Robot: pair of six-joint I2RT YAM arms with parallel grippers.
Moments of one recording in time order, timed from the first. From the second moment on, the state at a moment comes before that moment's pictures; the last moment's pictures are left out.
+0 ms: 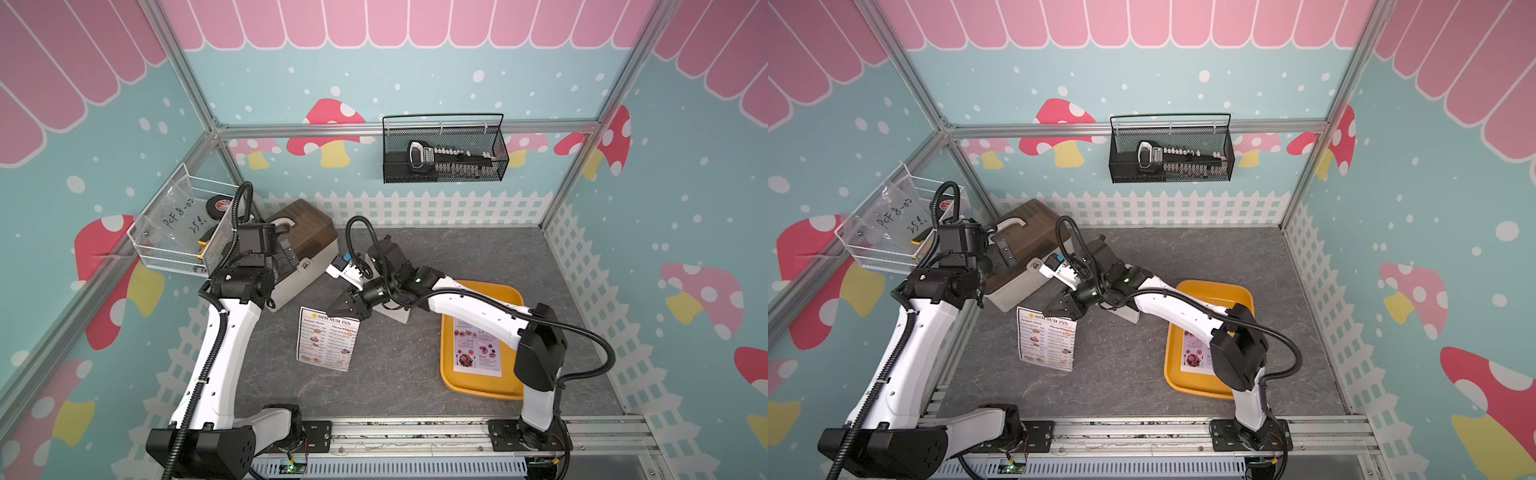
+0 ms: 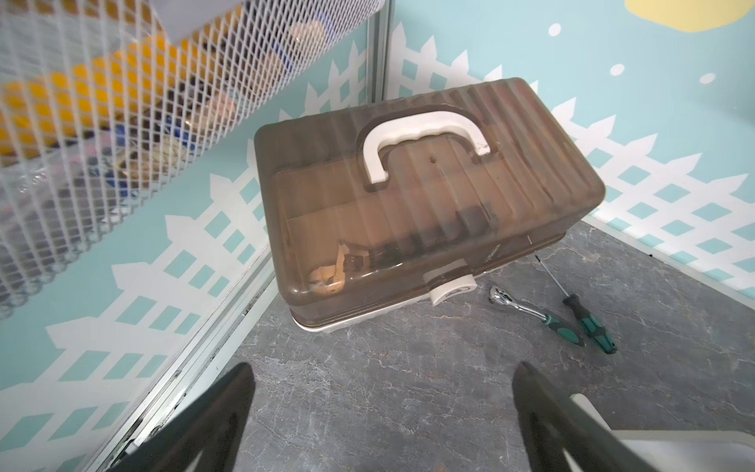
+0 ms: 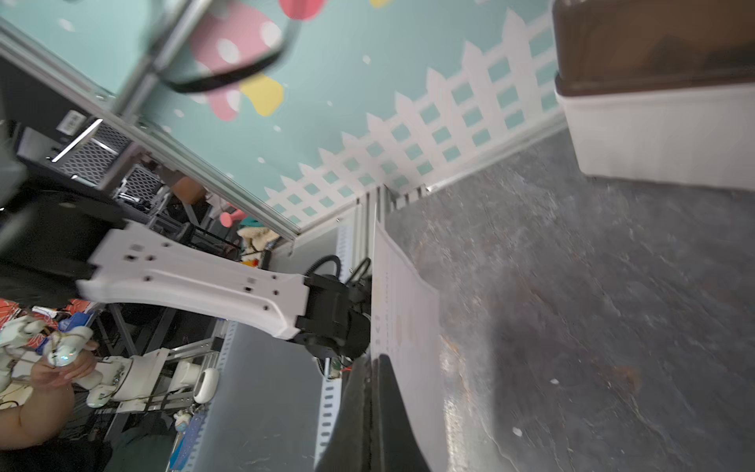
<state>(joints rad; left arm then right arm) 0.00 1.22 1.40 -0.88 -0.38 -0.42 0.92 1.96 1.72 -0.33 -0.83 0.24</state>
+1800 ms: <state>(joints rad) -1.03 1.56 1.23 -0.67 -0.09 -0.66 0.22 1.21 0.74 -0.72 -0.01 0.26</state>
